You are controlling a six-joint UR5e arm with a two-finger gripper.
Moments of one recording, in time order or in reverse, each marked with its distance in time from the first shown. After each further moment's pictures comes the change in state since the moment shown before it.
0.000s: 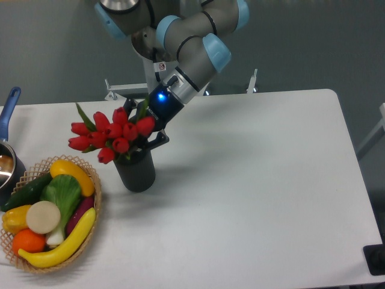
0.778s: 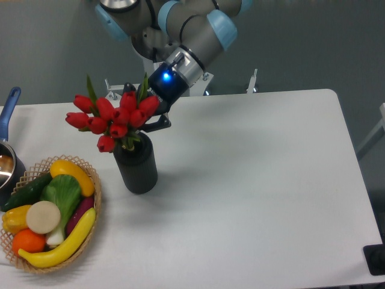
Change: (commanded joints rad) arm 0.070 0.112 0.107 -0.005 -0.127 -0.358
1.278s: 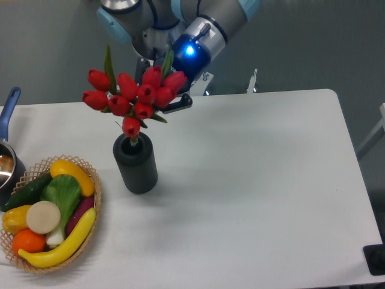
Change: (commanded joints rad) arm 0.075 0.006 0.109 0.000 -0.081 -0.243
